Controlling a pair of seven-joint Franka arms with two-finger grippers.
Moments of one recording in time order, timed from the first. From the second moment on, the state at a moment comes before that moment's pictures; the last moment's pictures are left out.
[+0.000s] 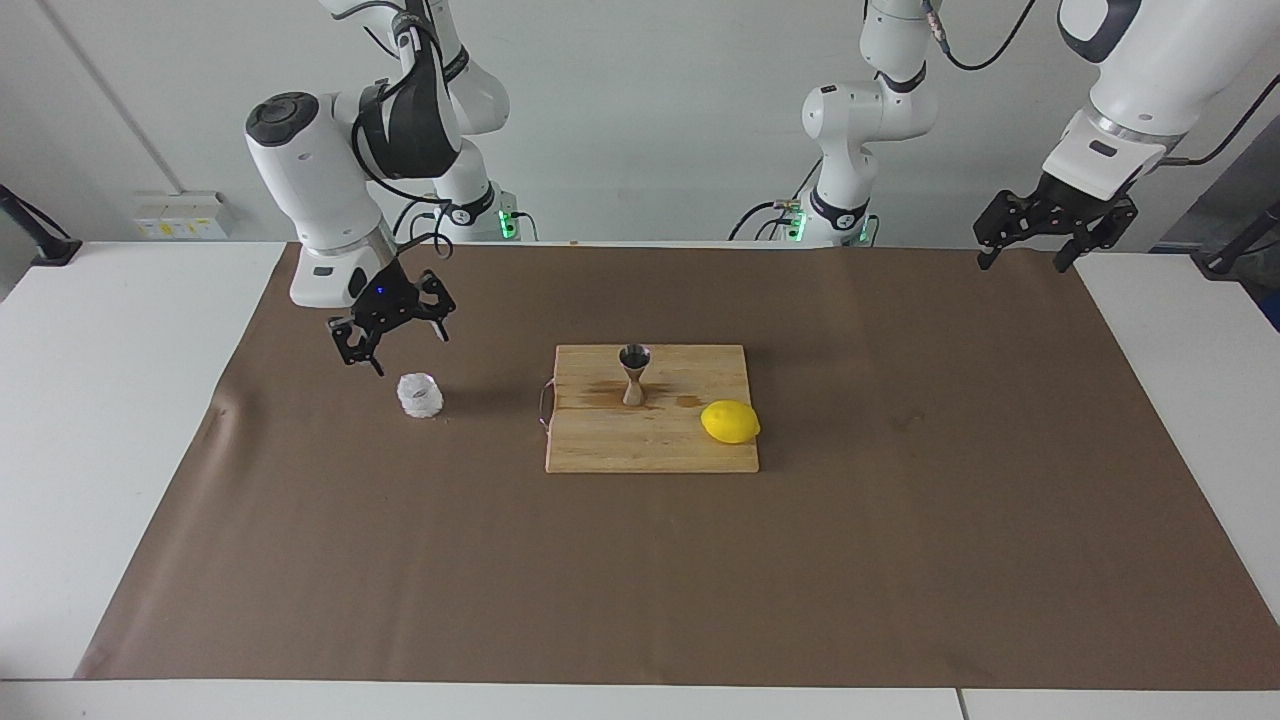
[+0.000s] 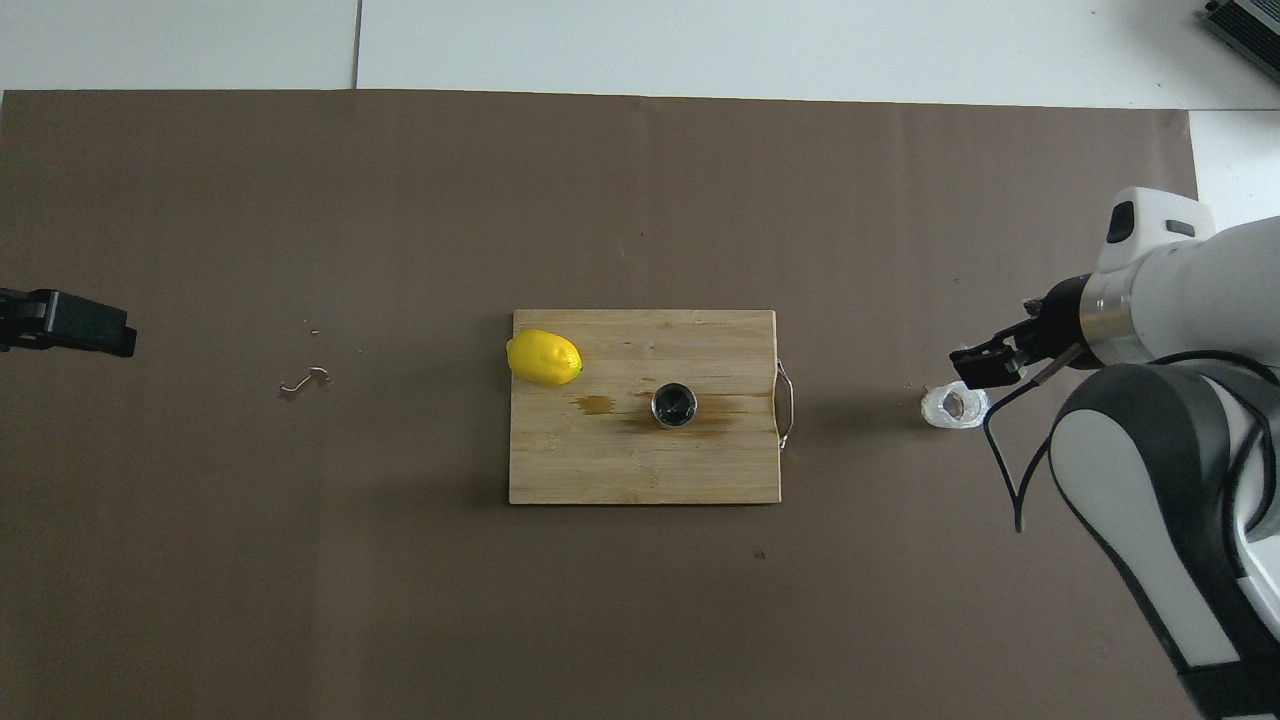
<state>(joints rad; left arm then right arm) 0.01 -0.04 -0.05 -1.57 0.00 1.52 0.07 0.04 -0.04 0.02 -1.96 0.07 2.02 -0.46</state>
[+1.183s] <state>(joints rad) 0.02 -0.04 -0.04 -1.57 0.00 1.52 0.07 0.02 -0.05 0.02 -1.70 0.01 1.67 0.24</state>
